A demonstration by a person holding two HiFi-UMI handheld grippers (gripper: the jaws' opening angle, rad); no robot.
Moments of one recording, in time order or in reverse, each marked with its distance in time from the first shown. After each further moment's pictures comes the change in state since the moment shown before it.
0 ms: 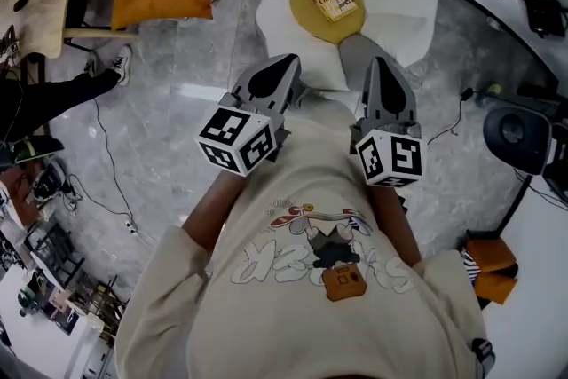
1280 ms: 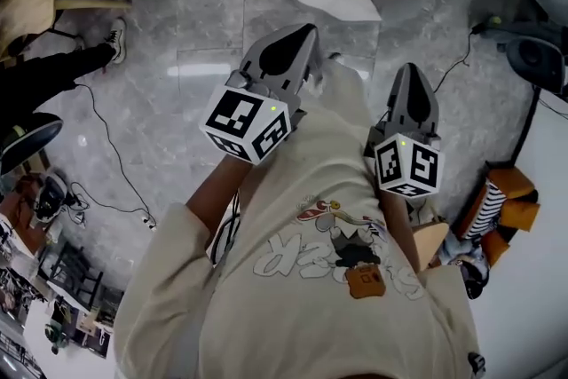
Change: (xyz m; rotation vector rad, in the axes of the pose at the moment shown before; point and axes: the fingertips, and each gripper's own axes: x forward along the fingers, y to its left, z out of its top) left arm -0.228 0.074 -0.051 0.006 -0.050 -0.198; right arm -0.151 0.211 -0.103 -0.033 0.075 -0.338
